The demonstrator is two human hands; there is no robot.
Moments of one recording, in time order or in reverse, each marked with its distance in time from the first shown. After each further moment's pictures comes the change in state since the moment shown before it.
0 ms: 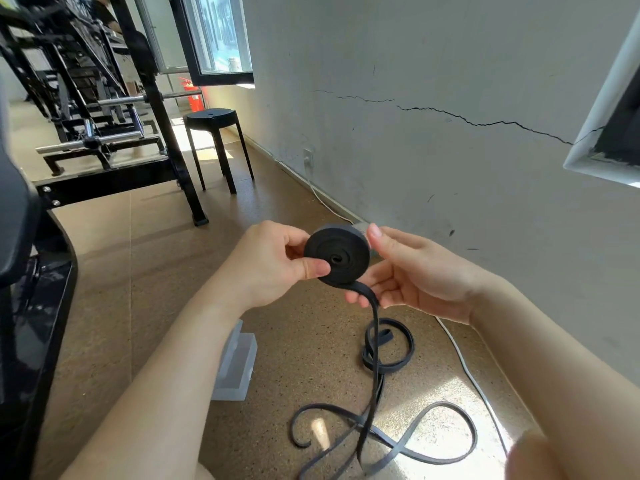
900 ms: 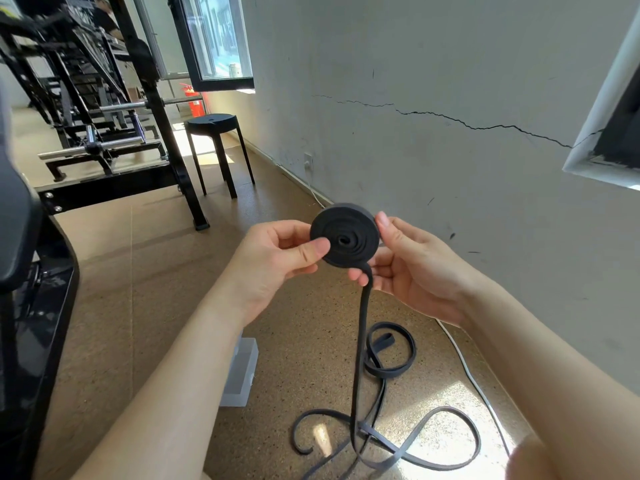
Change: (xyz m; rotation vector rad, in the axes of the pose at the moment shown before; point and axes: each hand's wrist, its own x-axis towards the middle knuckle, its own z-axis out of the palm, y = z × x) left_hand 0.002 -0.008 0.008 -0.705 -0.016 -0.005; right_hand 0.011 0.001 0.005 0.201 0.171 -0.132
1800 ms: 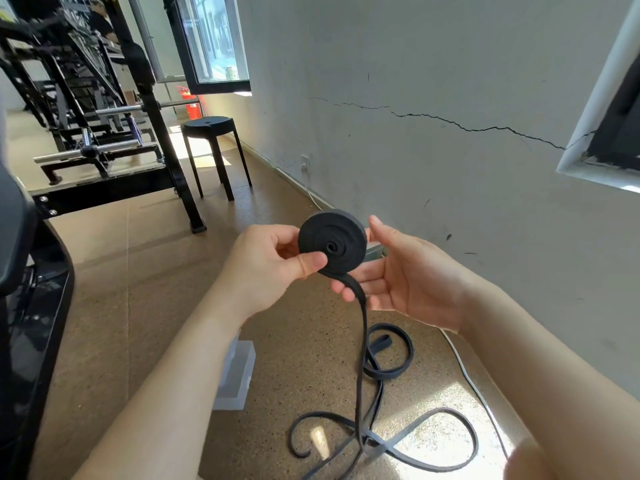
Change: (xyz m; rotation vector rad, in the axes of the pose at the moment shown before) left_hand 0.000 0.006 0.003 0.400 0.100 0.102; right_hand -0.007 -0.007 0.000 0.041 -0.111 0.149
